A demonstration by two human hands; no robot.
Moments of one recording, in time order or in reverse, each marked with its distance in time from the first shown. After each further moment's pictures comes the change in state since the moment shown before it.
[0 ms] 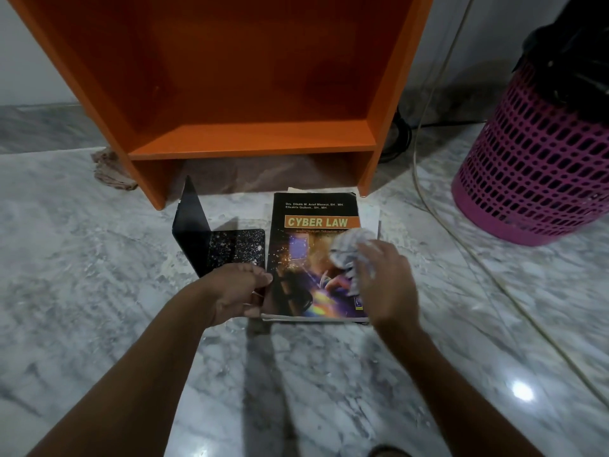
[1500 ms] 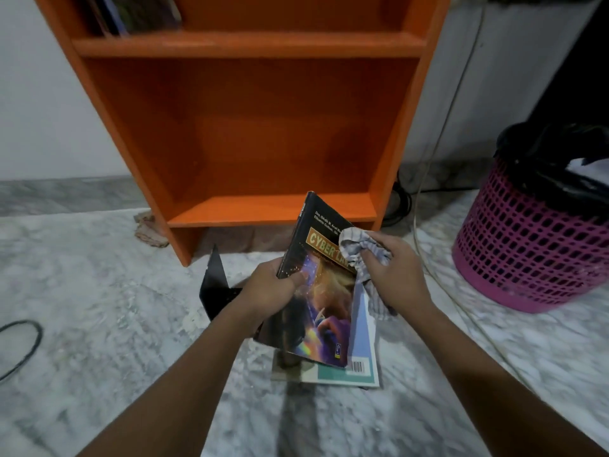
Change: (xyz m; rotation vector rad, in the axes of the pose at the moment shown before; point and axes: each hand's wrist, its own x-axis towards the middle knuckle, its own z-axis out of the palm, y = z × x) left_hand -0.036 0.086 0.028 0.152 0.201 0.445; right_hand 0.095 -0.042 -0.071 0.433 0.004 -0.124
